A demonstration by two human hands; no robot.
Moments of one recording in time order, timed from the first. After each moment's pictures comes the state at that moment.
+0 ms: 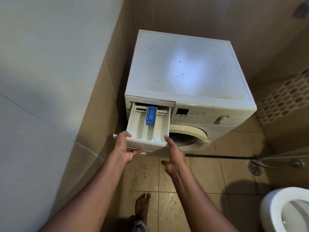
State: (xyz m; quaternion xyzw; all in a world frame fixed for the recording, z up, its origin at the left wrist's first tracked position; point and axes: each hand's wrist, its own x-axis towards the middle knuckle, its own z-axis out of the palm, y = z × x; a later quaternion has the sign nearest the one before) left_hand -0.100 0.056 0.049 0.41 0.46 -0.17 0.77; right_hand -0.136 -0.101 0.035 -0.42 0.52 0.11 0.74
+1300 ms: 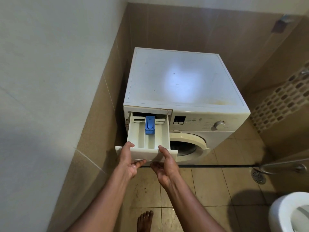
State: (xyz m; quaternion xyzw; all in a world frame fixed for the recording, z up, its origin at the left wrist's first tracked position) left_hand -0.117 0.043 0.041 0.42 0.44 -0.16 0.77; right_hand -0.155 -0.078 0.047 -0.31 0.44 0.11 0.84
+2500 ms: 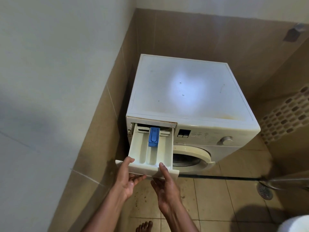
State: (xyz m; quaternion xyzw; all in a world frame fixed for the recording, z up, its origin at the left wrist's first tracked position) left_hand -0.113 0.052 0.039 0.43 0.43 -0.17 0.77; right_hand -0.154 -0.077 0.029 -0.36 0.44 0.10 0.82
